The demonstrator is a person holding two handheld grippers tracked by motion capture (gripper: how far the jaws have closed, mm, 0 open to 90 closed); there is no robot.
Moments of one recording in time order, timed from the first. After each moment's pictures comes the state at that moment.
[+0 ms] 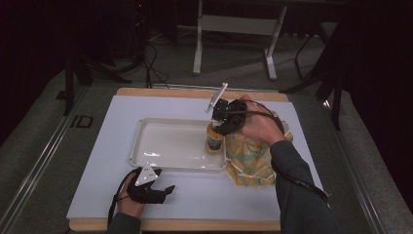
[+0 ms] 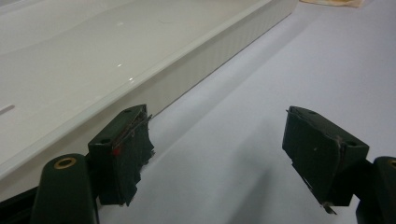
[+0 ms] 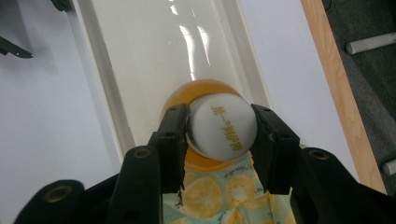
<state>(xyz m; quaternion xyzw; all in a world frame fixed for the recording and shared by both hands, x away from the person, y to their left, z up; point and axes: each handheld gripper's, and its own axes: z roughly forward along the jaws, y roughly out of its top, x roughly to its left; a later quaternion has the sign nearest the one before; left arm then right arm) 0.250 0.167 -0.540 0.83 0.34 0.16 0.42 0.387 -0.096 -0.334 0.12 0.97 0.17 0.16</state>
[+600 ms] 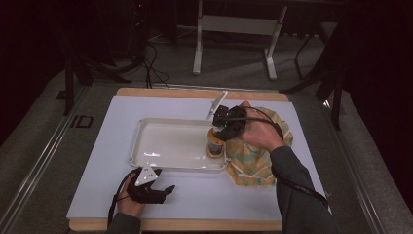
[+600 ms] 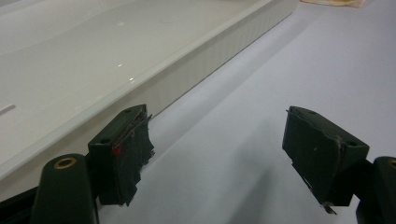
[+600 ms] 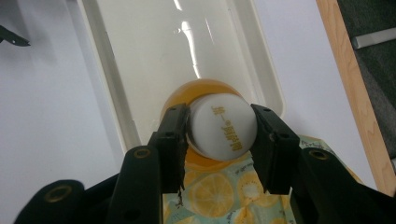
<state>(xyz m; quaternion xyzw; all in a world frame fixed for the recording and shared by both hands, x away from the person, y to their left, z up) 0.250 0.168 -0.540 0.83 0.34 0.16 0.42 0.381 -0.099 -0.350 0.12 0.97 0.17 0.15</state>
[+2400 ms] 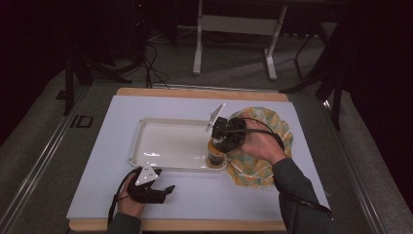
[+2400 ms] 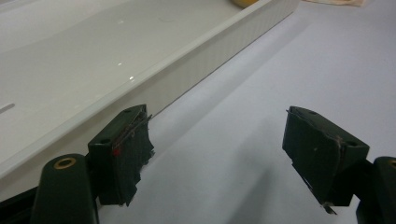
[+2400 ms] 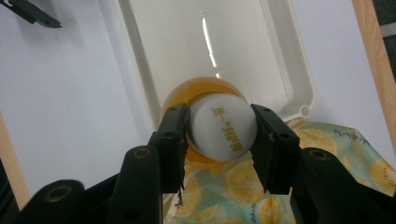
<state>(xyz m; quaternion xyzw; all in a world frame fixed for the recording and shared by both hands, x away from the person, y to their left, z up) 0.251 0.167 -0.540 0.83 0.34 0.16 0.41 0.356 -0.098 -0.361 0.11 0.97 0.15 0.14</state>
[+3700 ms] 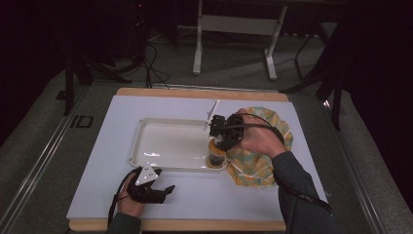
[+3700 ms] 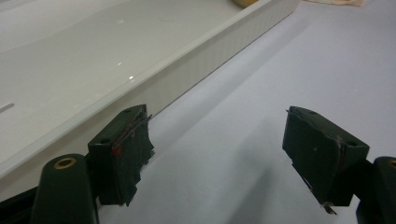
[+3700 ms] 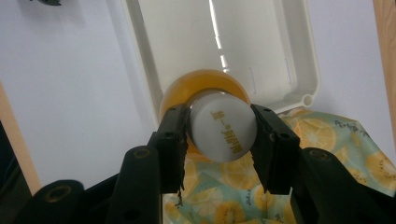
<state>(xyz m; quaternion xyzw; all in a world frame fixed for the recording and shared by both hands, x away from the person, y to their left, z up) 0.251 0.167 -0.540 0.83 0.34 0.16 0.41 0.362 -0.091 -0.355 0.10 0.98 0.10 0.12</state>
